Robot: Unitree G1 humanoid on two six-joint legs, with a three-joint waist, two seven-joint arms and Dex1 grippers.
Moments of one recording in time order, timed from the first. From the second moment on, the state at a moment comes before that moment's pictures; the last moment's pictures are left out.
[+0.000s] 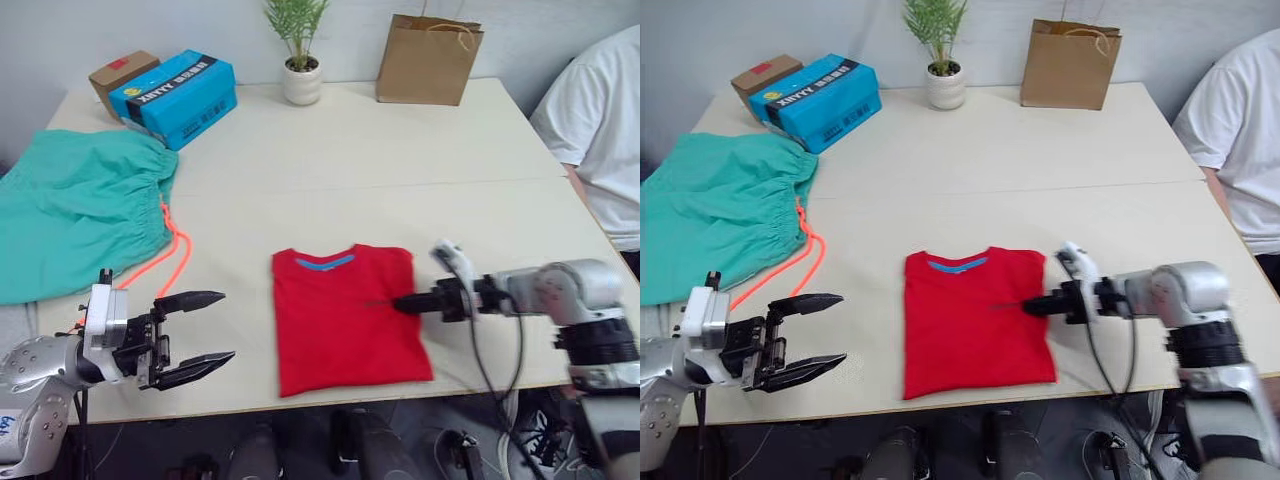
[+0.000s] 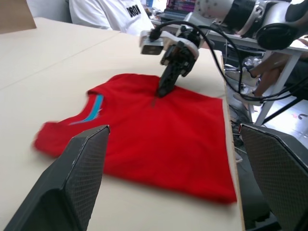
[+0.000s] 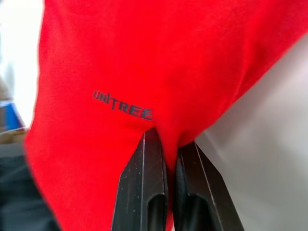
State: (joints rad) left arm 0.15 0.72 0.37 -0.32 -0.73 0.24 -1.22; right arm -0.58 -0.87 0.07 0.15 0.71 1.32 0.89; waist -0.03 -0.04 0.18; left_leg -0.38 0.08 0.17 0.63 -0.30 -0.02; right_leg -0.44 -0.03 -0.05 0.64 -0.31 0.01
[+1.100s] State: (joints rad) left arm 0.09 0.77 0.38 -0.22 -0.65 0.23 -1.20; right arm -0.82 -1.17 -0.07 0.96 0.20 0.18 1.34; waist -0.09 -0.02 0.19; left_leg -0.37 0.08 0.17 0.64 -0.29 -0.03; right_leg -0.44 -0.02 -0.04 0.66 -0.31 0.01
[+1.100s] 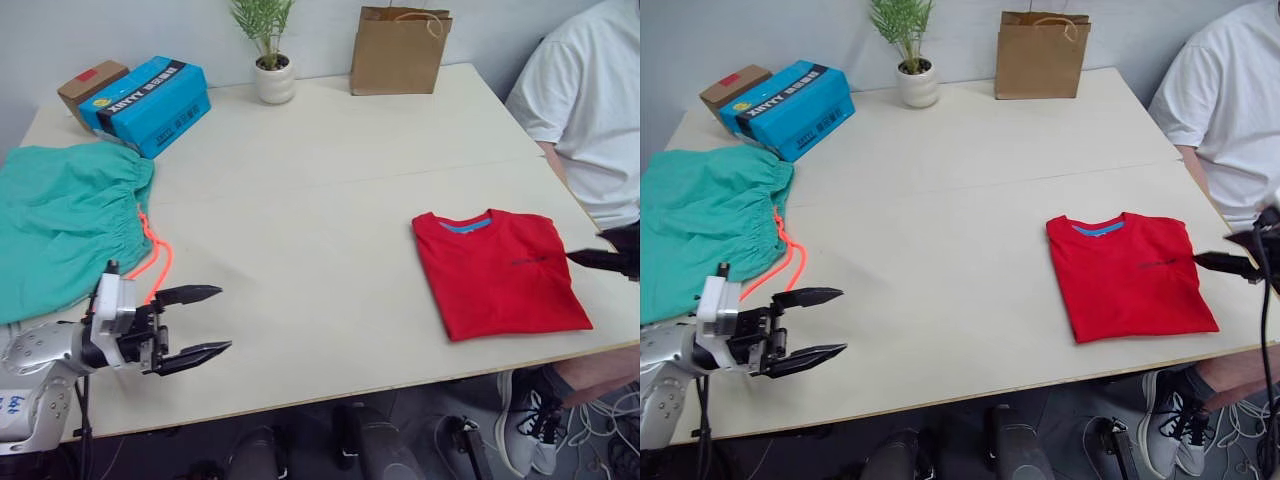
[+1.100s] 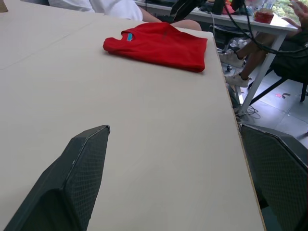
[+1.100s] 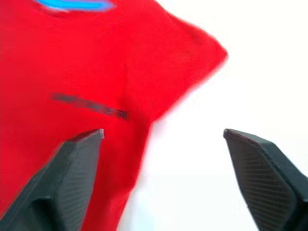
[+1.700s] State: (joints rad) left arm 0.23 0.74 0.46 -0.23 -0.49 0.13 -1.00; right arm -0.53 -0.59 -0.08 0.27 0.29 0.02 1.01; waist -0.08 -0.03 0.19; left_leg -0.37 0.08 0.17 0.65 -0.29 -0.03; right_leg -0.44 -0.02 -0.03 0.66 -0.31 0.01
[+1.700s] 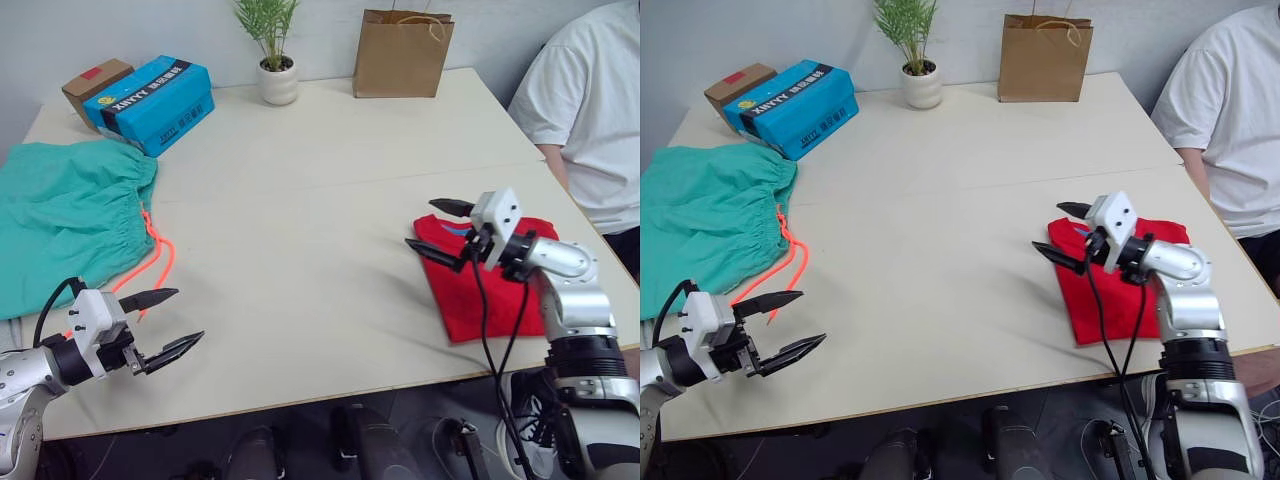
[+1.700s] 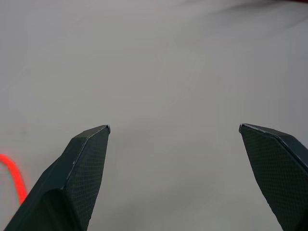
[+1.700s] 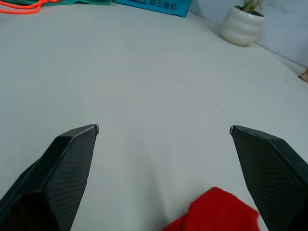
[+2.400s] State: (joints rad) left arm 0.48 0.54 0.76 -0.23 -0.49 0.16 -0.71; right arm -0.32 -0.53 -0.02 0.09 0.29 0.00 1.01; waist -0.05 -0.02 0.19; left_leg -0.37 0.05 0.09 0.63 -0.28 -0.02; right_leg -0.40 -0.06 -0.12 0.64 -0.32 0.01
